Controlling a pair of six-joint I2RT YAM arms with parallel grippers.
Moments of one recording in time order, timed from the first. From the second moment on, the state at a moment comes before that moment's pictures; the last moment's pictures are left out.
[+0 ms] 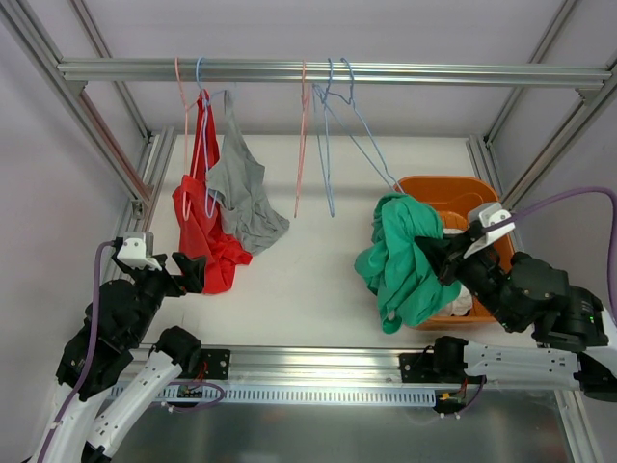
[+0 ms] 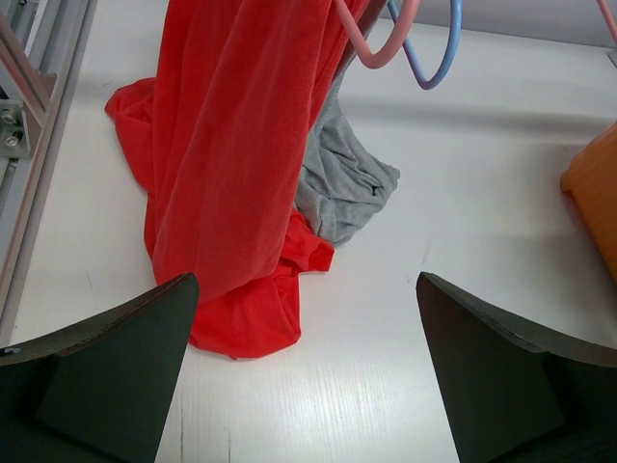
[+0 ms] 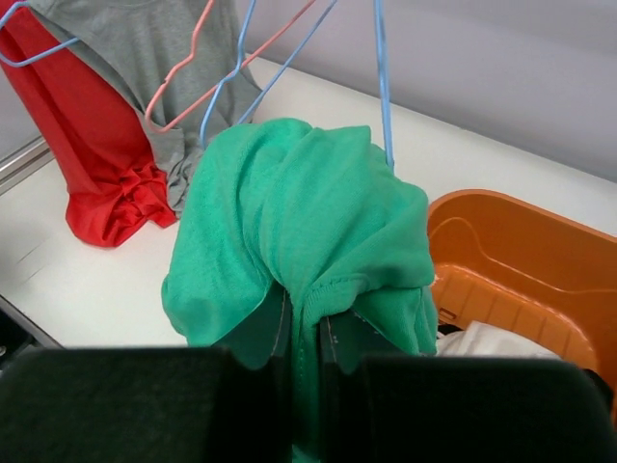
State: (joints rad) left arm -0.52 0.19 0.81 -0.83 -0.35 -0.28; right arm 1.38 0.55 1.15 -0.73 0.80 0.11
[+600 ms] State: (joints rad) left arm -0.52 0.20 0.81 -0.83 -0.35 -0.28; right arm 1.38 0.53 1.40 -0.85 1.03 -0.03
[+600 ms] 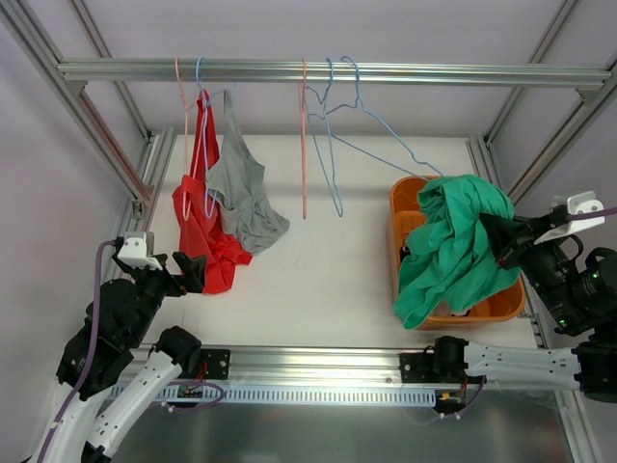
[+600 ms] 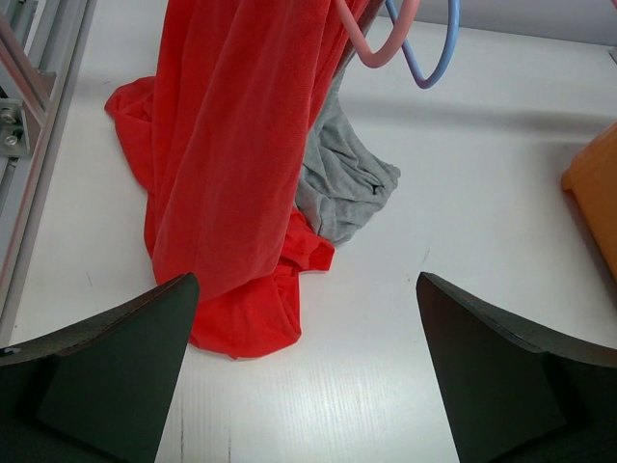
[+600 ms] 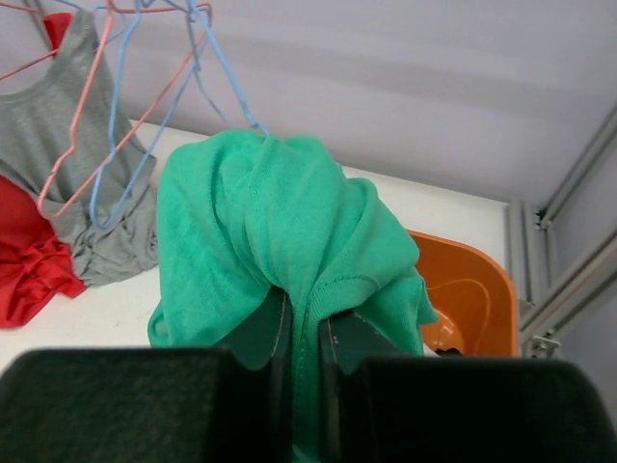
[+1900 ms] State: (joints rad) left arm -0.52 0.20 0.81 -0.83 -0.34 -0.28; right arm 0.17 1.02 1.22 -0.89 0.48 0.16
